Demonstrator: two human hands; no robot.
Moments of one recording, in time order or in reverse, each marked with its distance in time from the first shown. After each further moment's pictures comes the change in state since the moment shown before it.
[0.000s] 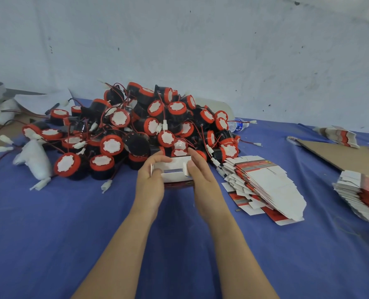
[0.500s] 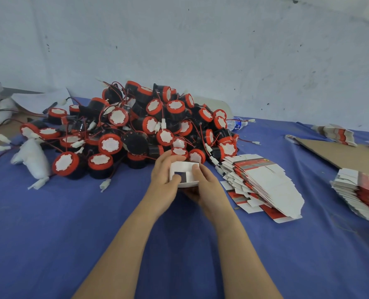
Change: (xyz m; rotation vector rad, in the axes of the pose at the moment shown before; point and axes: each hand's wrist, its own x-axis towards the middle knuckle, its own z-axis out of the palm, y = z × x) left_hand -0.008 -0.002 0.004 0.294 -0.308 0.089; right_hand 0.002 0.007 -0.015 0.109 0.054 0.213
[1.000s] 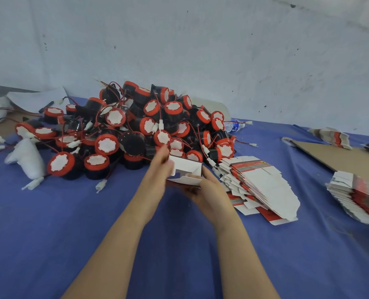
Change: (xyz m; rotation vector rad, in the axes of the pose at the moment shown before) left_hand 0.006 0.007 -0.003 -0.355 0.006 -0.075; right_hand 0.001 -0.005 -0.010 0.199 -0.070 0.052
